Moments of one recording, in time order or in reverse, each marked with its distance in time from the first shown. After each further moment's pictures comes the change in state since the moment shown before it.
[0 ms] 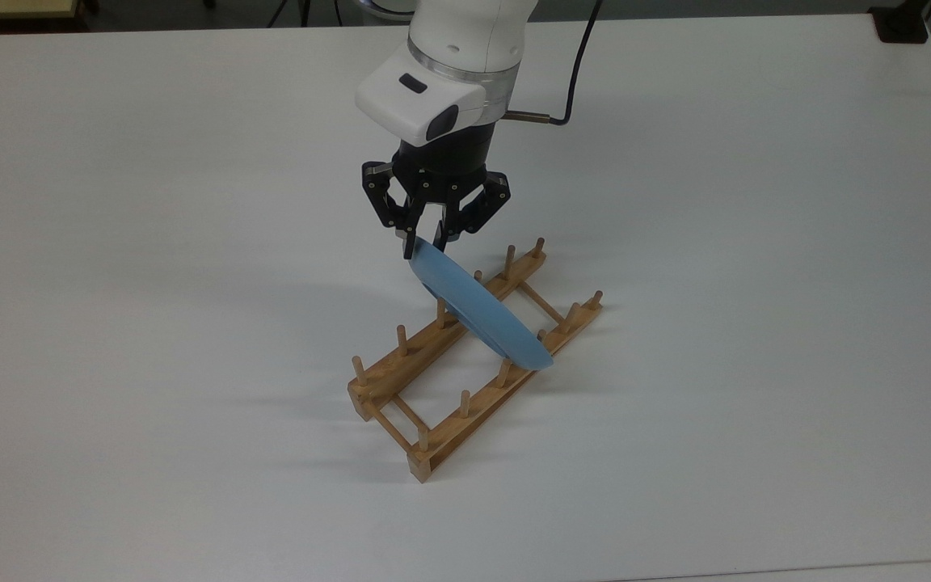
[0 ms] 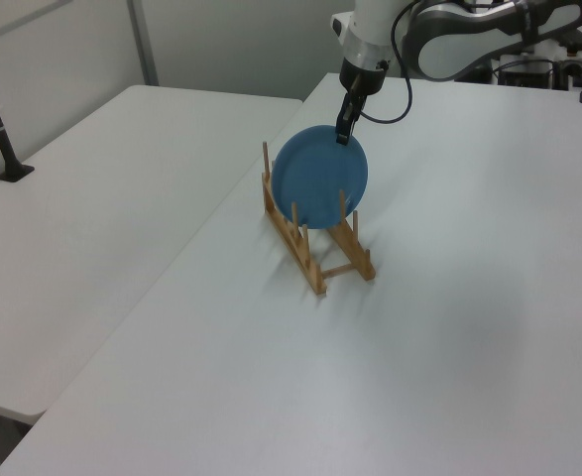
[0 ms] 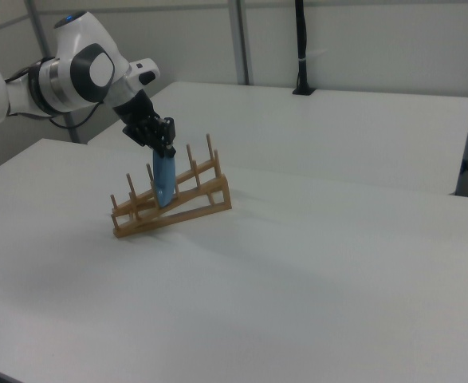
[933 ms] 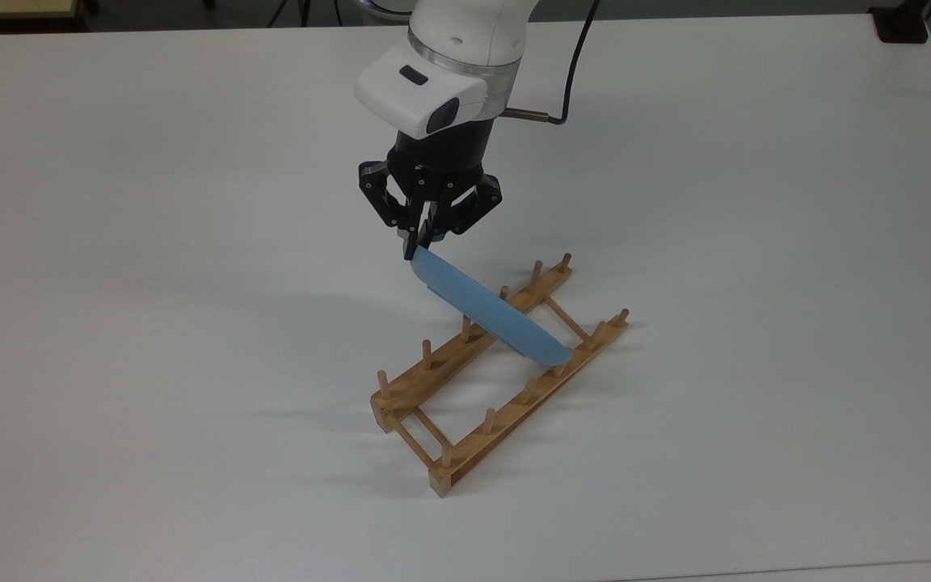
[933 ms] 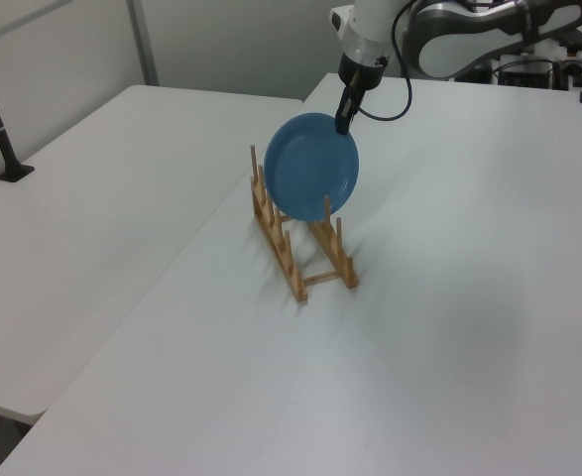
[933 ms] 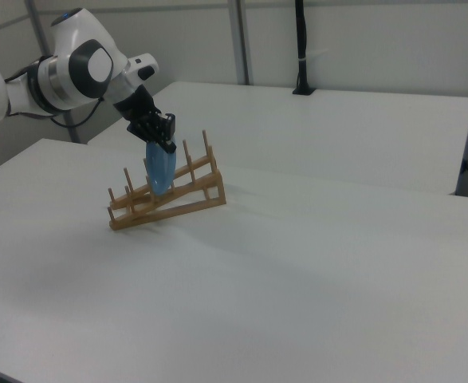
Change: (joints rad) arm 0.000 0.000 0.000 0.015 -0.047 0.000 0.019
